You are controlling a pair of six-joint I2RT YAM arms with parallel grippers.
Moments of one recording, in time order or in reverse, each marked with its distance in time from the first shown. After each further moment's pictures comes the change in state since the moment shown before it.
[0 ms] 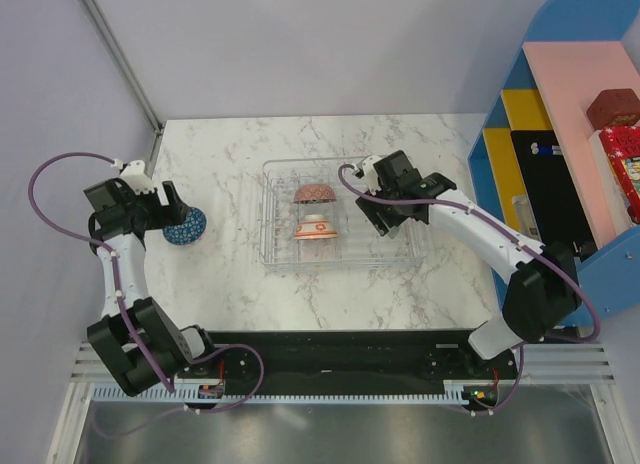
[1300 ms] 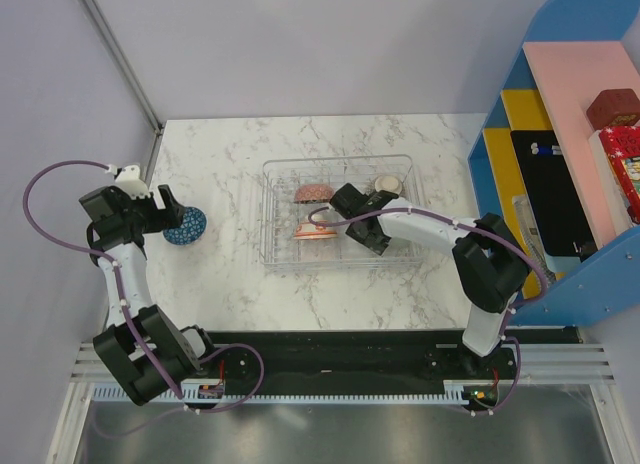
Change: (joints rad) left arm 0.052 -0.056 -0.073 0.079 0.035 -0.002; right arm 0.199 0.272 0.010 -0.051 0.538 -0.068
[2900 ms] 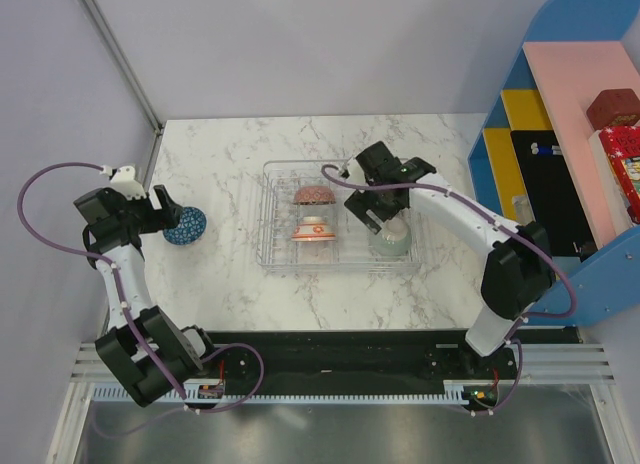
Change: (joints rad) left arm 0.032 -0.013 -0.001 0.006 0.040 0.000; right arm -0.142 -0.096 0.166 -0.117 -0.457 -0.021
